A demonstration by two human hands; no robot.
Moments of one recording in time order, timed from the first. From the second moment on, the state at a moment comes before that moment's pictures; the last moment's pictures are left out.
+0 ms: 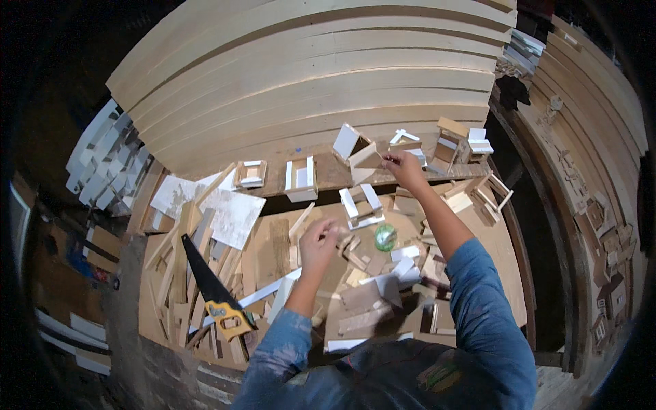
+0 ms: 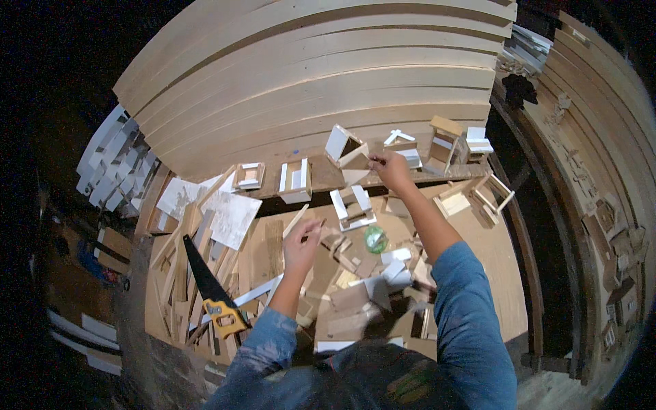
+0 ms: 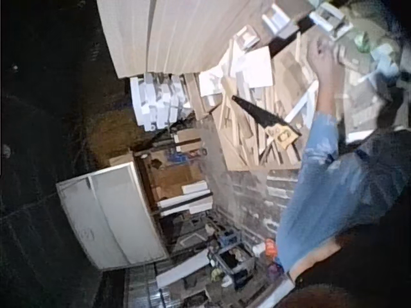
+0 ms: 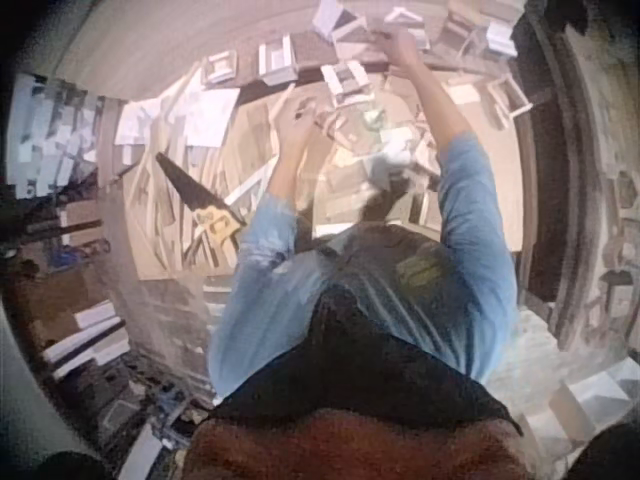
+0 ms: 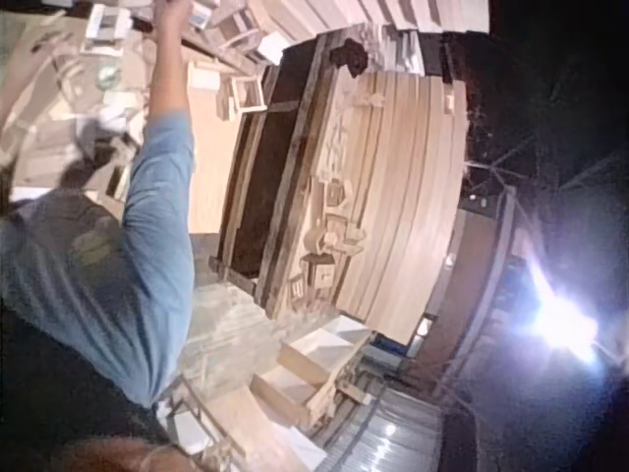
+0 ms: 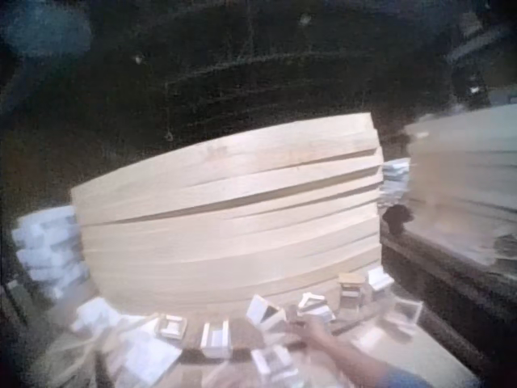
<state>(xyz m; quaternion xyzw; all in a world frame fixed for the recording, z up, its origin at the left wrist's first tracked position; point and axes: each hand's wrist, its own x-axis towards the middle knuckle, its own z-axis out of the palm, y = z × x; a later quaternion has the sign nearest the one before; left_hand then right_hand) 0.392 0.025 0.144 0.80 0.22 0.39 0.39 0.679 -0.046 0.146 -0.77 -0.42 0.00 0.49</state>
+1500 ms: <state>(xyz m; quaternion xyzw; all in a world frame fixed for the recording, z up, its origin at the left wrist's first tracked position) 0.471 0.094 0.133 0.85 0.22 0.38 0.30 0.749 0.041 0.106 -0.66 -0.44 0.03 0.61</state>
